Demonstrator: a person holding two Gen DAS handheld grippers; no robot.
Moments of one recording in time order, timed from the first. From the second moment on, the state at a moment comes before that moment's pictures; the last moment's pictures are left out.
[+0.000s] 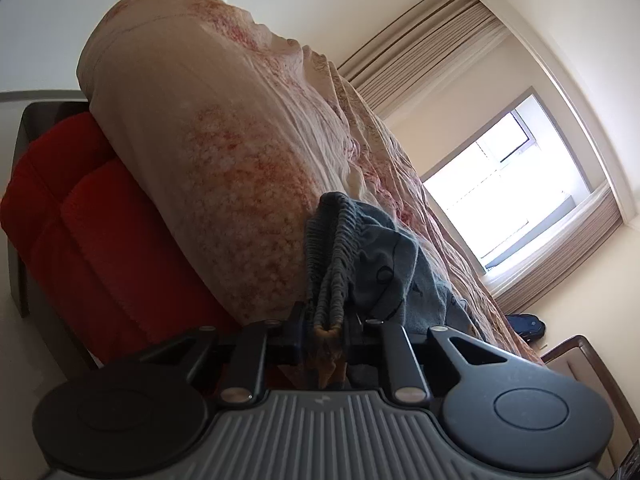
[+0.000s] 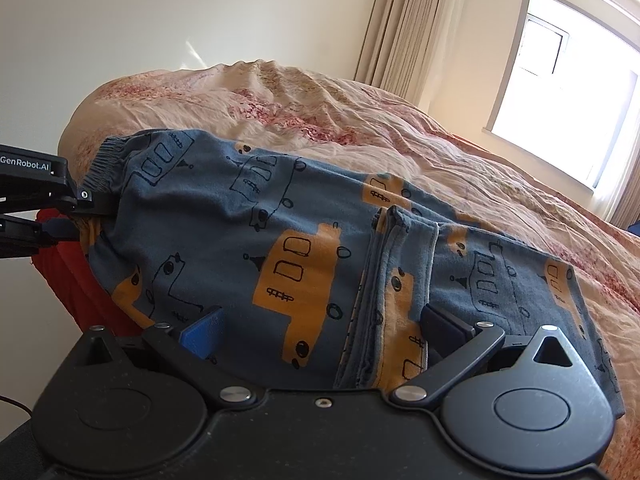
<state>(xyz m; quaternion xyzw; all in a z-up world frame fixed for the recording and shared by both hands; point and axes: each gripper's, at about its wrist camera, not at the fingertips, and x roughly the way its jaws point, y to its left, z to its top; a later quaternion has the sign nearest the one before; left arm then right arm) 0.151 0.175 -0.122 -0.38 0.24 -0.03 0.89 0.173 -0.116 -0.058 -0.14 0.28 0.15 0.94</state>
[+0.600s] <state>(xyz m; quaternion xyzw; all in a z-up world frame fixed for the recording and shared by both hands) 0.140 0.114 -0.024 -0.27 0.18 -0.05 0.94 0.168 -0.189 -0.045 -0.11 0.22 0.08 0.97</state>
